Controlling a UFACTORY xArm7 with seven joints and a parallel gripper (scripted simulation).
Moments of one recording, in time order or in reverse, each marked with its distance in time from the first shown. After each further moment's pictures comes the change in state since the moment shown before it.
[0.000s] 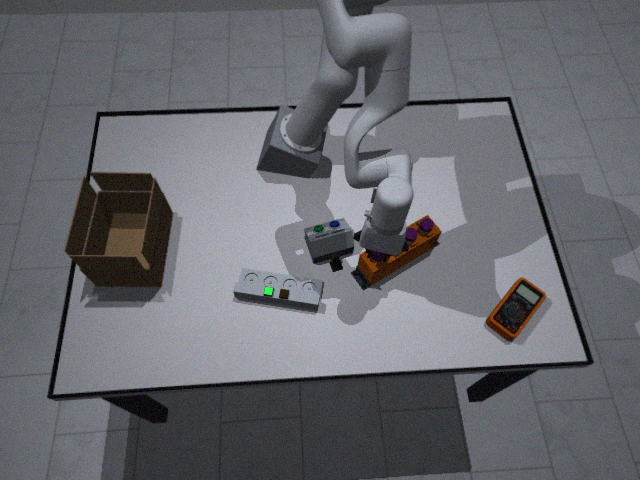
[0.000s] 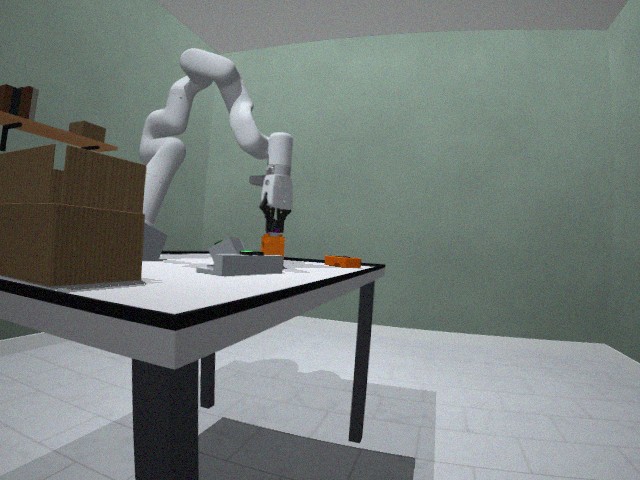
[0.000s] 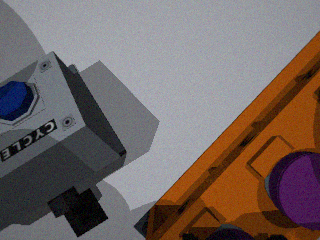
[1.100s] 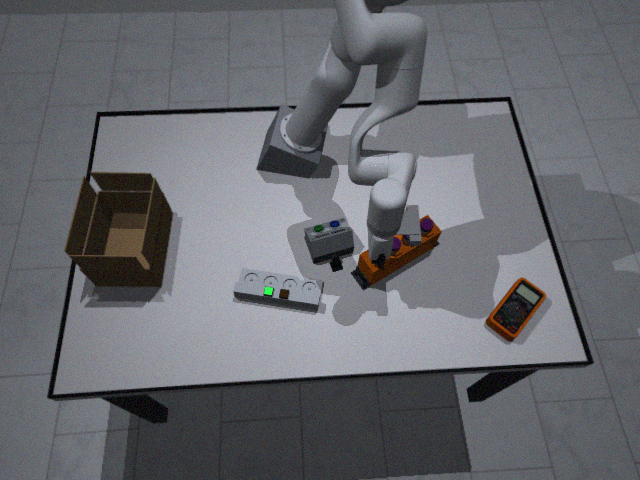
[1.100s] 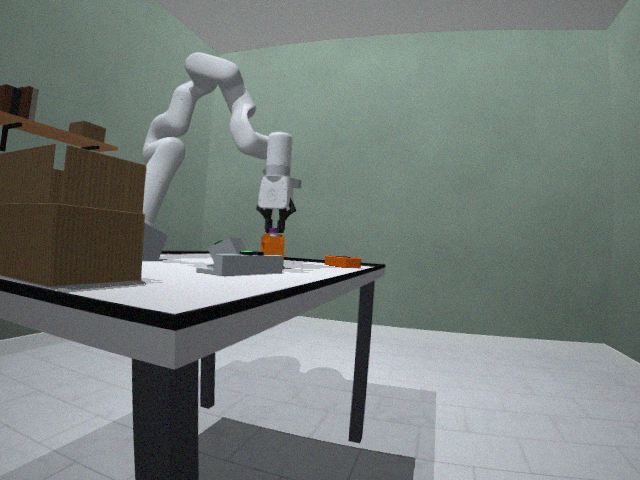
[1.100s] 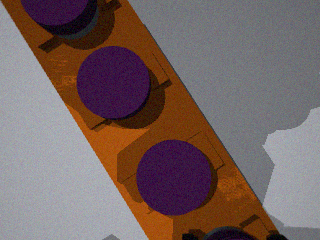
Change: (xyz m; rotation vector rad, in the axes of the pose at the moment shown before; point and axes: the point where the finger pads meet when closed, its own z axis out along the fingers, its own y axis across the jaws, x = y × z) arm 0.000 -0.001 0.001 -0.017 0.045 1.331
